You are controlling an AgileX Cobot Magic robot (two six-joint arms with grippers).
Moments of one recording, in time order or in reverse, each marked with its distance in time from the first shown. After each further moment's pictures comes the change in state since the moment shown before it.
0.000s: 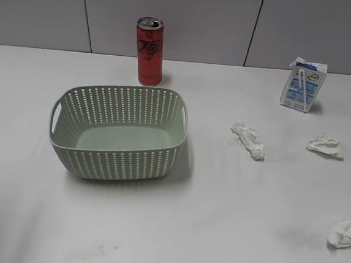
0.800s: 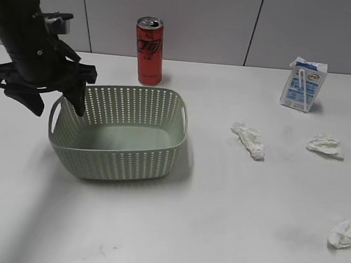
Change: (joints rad) left arm -0.256 0.862 -0.462 0.178 0.001 -0.223; right arm 0.000 0.000 0.000 0.000 0.000 0.000
